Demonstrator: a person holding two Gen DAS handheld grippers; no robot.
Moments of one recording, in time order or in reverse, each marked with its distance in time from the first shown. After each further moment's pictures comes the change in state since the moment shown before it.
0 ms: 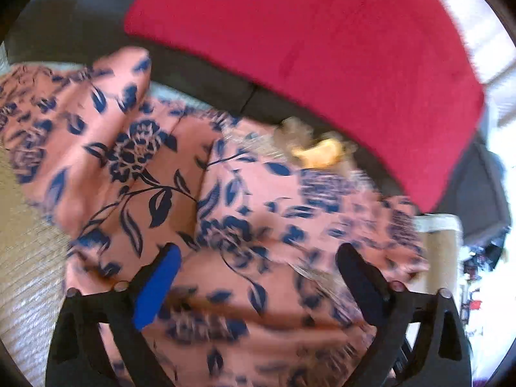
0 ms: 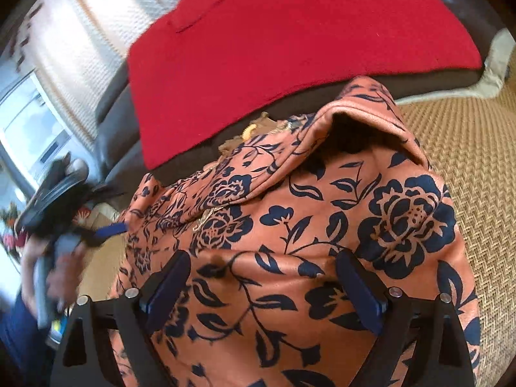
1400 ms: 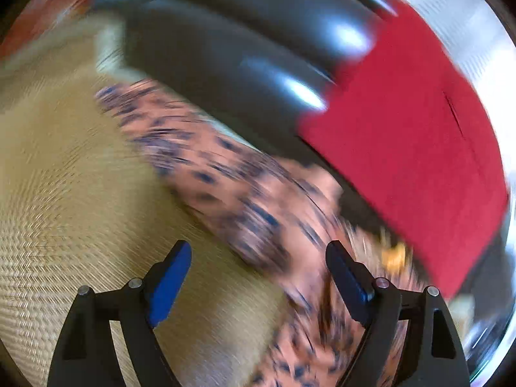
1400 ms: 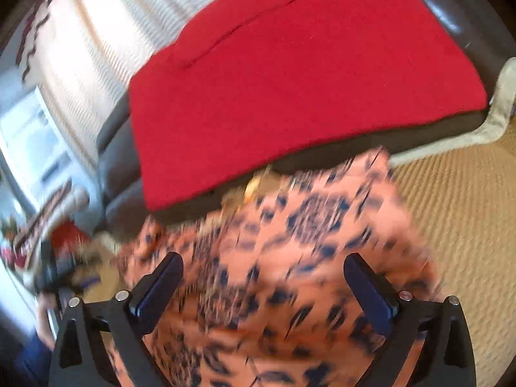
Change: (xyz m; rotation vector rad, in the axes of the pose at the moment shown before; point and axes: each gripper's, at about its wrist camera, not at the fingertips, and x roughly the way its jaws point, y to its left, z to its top) left arm -0.113 0.177 0.022 -0.347 -0.364 0.060; right arm -0.022 -0.101 0.047 -0.025 -0.105 0.000
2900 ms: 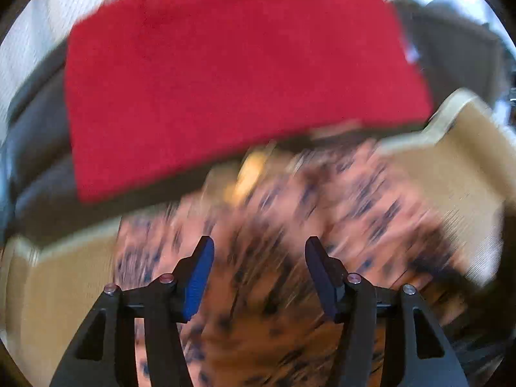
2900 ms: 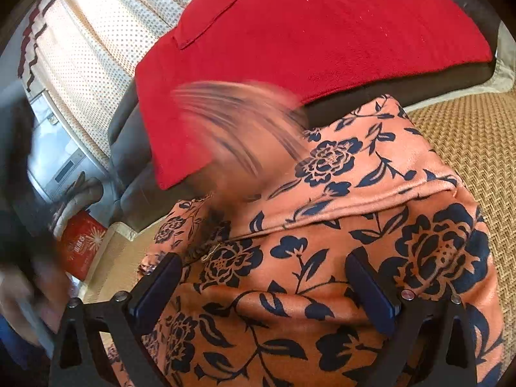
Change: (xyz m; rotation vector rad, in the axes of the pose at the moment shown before) left arm 0.046 -0.313 -0.247 1.027 0.038 0.101; right arm 0.008 -0.018 -0.027 0.088 0.053 0.092
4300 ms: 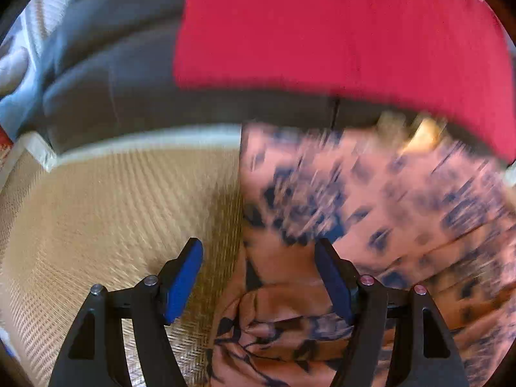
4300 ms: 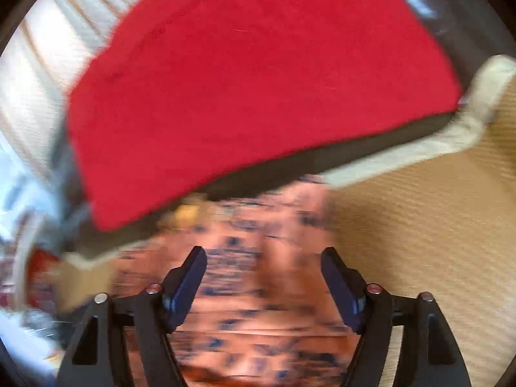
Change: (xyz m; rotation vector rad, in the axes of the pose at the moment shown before) left arm 0.091 0.173 -0.075 -0.294 0.182 0.086; right arm 0.000 -0.025 0.132 0.065 0.049 -0.194
